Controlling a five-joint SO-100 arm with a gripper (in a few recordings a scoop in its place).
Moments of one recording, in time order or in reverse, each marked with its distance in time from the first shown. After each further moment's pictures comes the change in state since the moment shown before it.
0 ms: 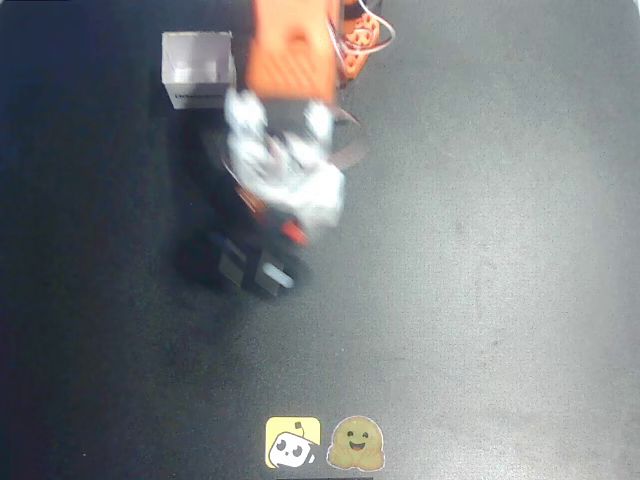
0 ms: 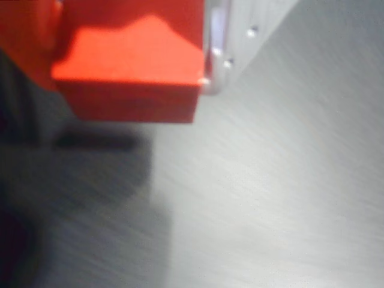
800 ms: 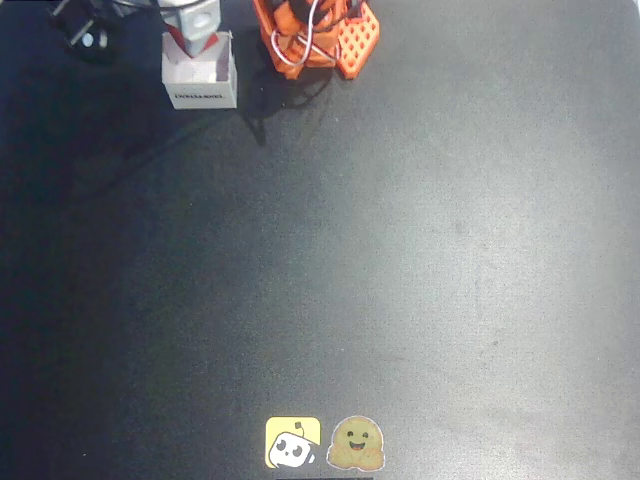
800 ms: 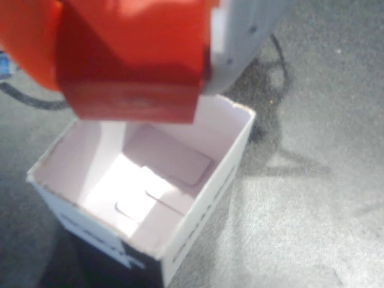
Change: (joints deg) arm 61.3 27.6 4.1 28.8 -24.9
